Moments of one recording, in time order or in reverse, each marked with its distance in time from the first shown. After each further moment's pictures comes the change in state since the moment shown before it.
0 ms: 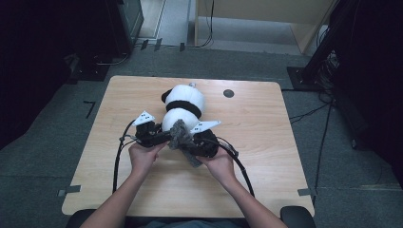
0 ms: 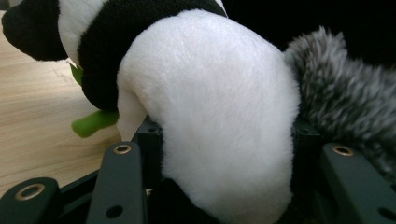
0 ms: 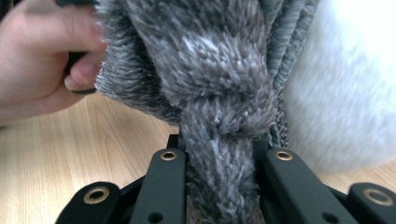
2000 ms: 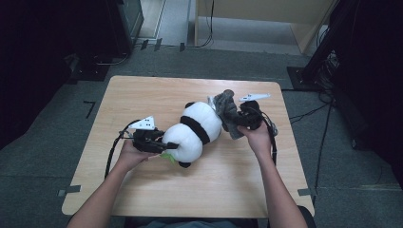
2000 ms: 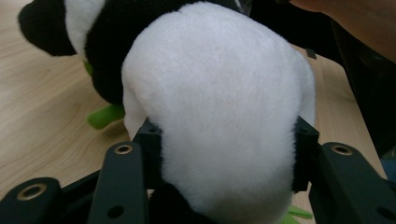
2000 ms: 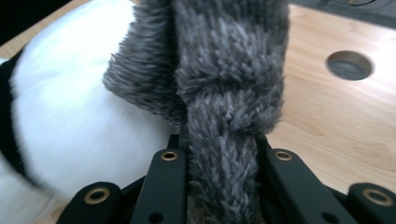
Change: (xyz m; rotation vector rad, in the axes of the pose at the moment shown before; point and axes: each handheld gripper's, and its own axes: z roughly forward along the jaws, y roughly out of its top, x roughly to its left) left arm 0.023 -0.005 -0.005 0.179 -0.375 0.307; right arm -0.125 0.002 -0.094 -0.052 -0.247 0.204
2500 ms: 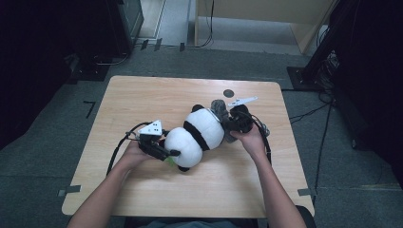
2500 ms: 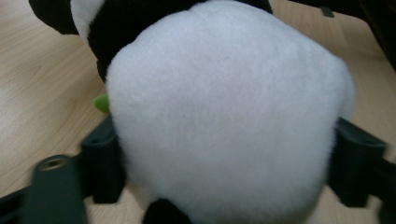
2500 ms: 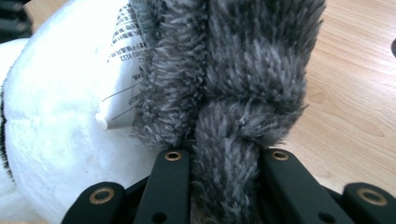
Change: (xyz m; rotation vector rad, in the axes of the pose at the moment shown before) left arm 0.001 -0.008 0.020 0.083 -0.016 0.137; right arm 0.013 -0.008 0.031 0.089 0.080 -0.060
